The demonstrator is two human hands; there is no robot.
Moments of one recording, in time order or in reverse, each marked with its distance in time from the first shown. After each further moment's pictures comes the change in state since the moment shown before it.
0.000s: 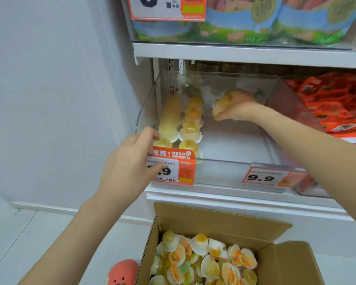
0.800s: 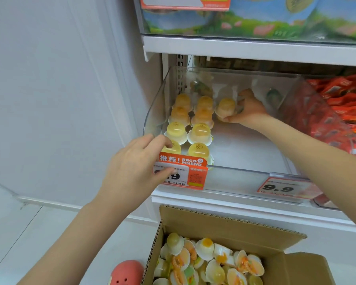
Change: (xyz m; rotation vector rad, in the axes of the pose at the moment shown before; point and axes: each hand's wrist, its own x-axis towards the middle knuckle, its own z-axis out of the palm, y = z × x) left_hand 0.008 -0.017 0.007 0.086 0.078 0.209; right_hand 0.023 0.018 0.034 0.292 0.116 0.095
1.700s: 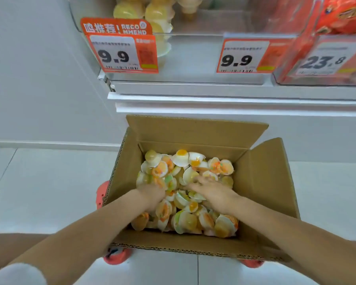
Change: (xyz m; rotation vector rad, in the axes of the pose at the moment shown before) left_hand -0.208 0.032 0.209 0.217 -1.455 0.181; right_hand -0.342 0.182 0.148 -0.511 -0.836 -0.317
